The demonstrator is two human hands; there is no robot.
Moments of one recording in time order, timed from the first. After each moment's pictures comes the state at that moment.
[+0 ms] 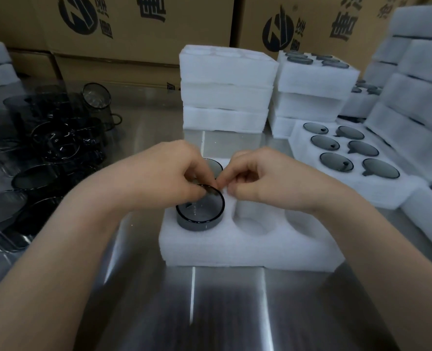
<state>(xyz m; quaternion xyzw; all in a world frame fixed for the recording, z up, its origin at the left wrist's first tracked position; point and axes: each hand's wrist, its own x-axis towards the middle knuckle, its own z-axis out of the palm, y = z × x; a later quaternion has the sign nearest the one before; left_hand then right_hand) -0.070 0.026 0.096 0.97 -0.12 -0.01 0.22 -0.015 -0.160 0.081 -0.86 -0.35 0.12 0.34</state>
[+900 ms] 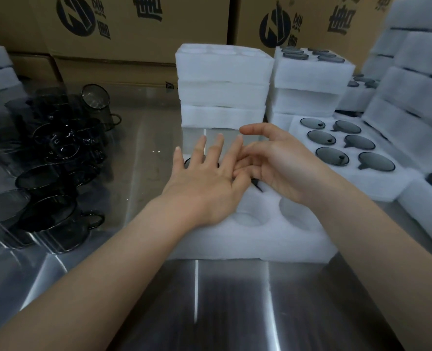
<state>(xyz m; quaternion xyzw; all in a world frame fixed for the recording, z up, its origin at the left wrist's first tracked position) -0.045 -0.027 0.044 0.99 -0.04 0.03 0.10 0.000 -0.162 0.076 -0.64 -0.13 0.17 0.74</state>
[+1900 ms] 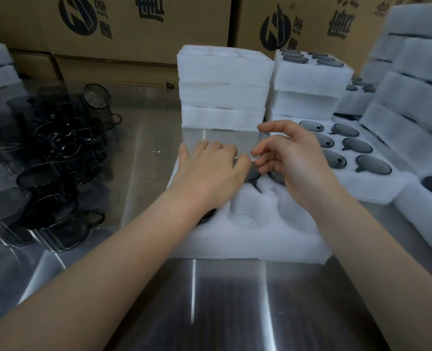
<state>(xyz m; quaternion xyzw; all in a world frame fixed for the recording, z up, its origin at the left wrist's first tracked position) -0.026 -0.036 0.054 0.98 -0.01 0.09 0.18 0.001 -0.174 0.070 -0.69 -0.10 -0.01 0.72</state>
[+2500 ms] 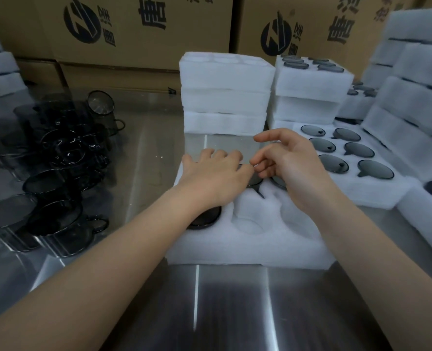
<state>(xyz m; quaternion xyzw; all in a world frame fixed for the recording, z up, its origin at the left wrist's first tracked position) -0.019 -0.037 0.060 0.99 -0.01 0.03 0.17 0.001 -0.174 0.070 -0.74 -0.12 -0.02 0.67</state>
